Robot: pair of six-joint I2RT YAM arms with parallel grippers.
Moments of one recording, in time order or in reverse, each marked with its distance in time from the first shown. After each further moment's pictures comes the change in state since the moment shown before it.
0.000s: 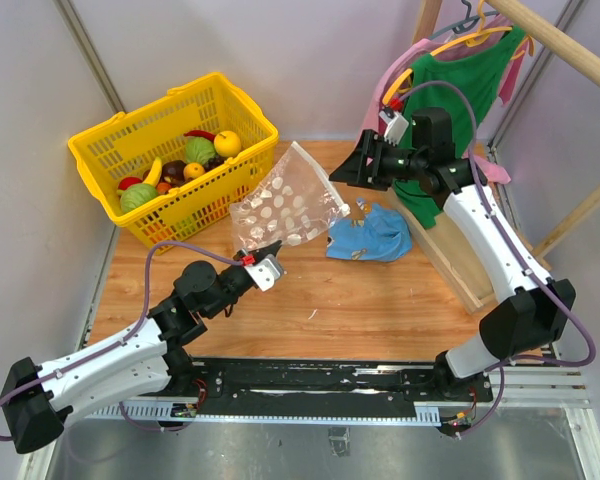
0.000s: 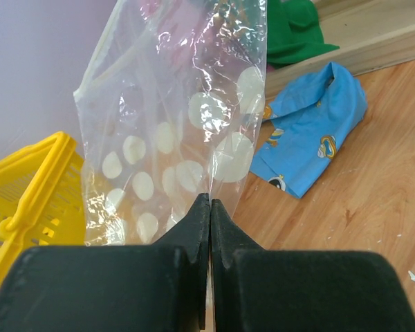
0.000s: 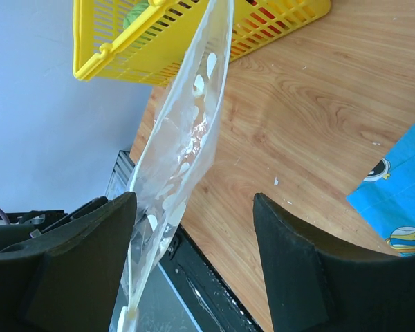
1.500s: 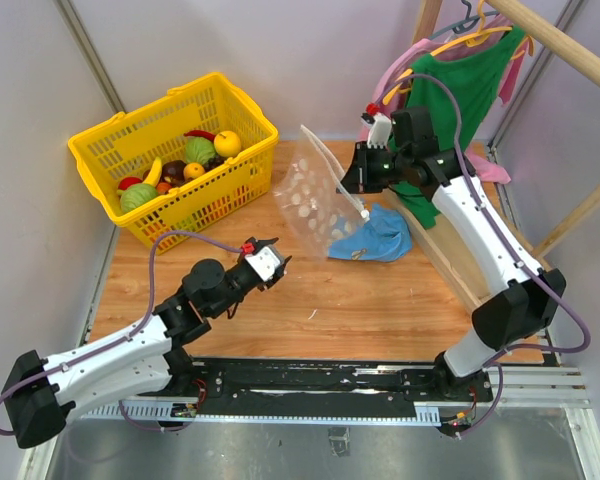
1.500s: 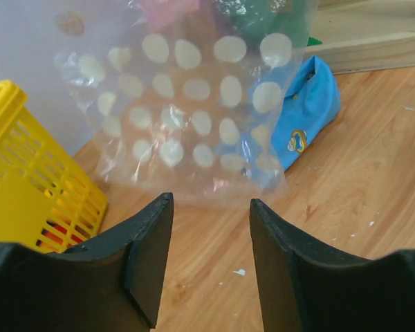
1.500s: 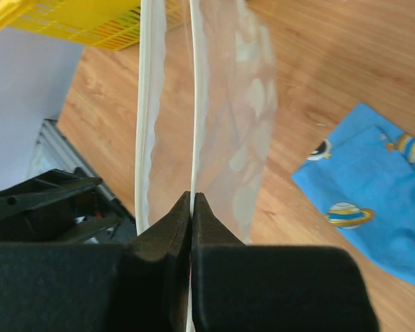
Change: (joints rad) left arm -0.006 0.043 -0.009 -0.005 -0.031 -0.168; right arm 0.073 0.085 0.138 -0.225 0.117 -0.221
